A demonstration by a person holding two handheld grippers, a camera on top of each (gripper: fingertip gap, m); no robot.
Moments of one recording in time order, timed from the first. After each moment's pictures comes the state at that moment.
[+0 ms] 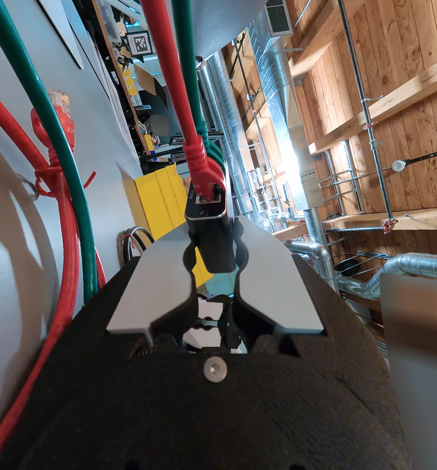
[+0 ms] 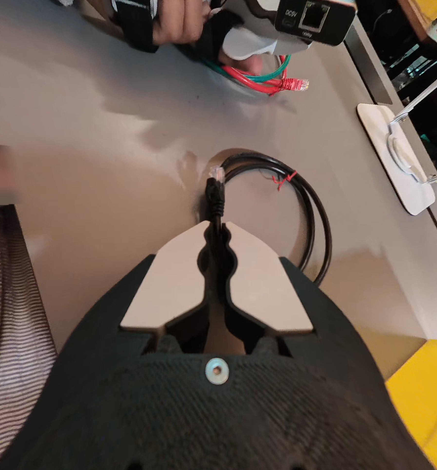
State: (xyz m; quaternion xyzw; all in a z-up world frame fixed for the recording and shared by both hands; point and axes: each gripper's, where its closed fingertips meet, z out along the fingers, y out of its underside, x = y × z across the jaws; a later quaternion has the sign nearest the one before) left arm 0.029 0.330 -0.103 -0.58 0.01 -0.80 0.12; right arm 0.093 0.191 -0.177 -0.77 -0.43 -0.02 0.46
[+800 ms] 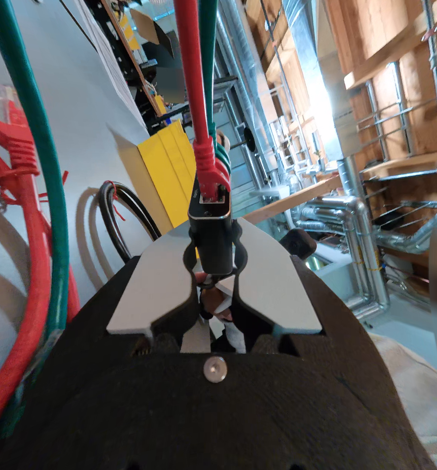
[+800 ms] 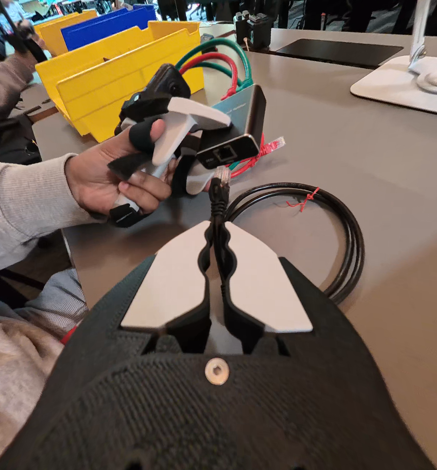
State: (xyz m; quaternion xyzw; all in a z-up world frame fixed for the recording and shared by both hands) left arm 0.060 0.291 -0.108 -0.62 0.12 -0.77 0.13; right arm 0.072 0.226 -0.134 -0.81 -0.18 0.23 0.51
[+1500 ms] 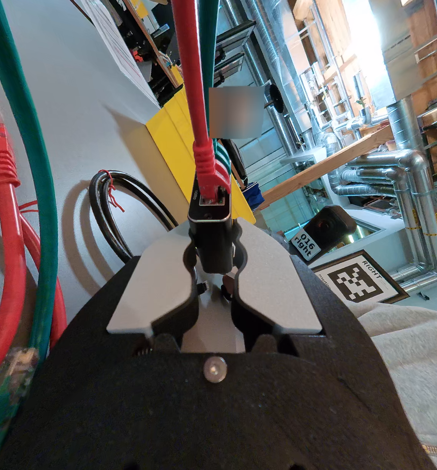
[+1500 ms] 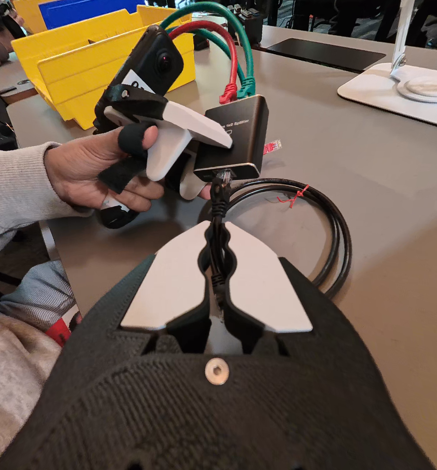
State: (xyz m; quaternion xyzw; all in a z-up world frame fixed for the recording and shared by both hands) left arm 0.073 0.269 -0.116 -0.65 0.21 -0.72 0.15; right arm 0.078 0.222 -0.137 -0.81 -0.19 0.19 0.52
